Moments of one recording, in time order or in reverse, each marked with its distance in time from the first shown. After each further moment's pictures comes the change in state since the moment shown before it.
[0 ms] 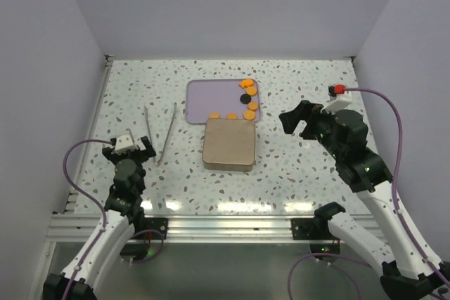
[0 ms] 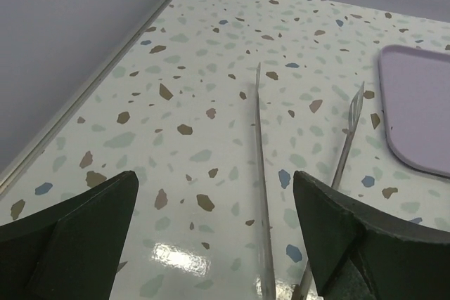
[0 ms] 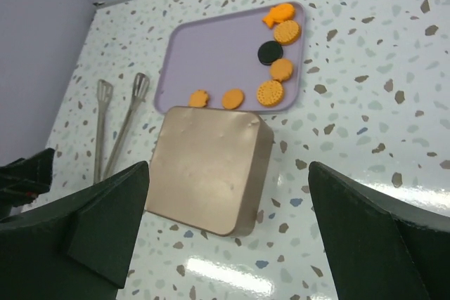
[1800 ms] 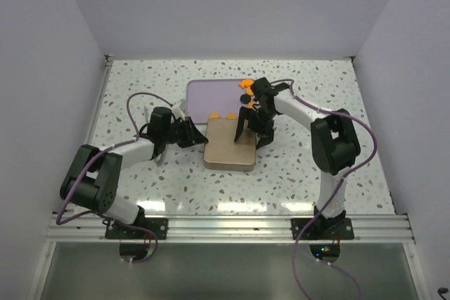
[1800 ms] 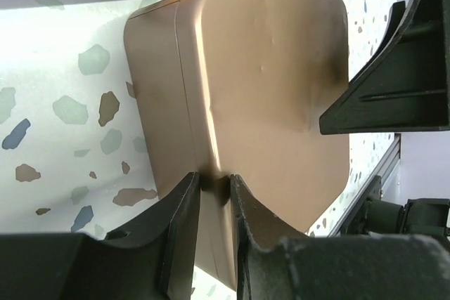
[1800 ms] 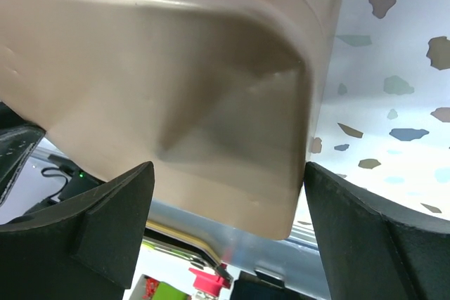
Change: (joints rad) left arm -0.075 1.100 0.558 -0.019 1.098 -0.535; right arm 0.053 1.229 0.541 -0.455 -0.420 0.202
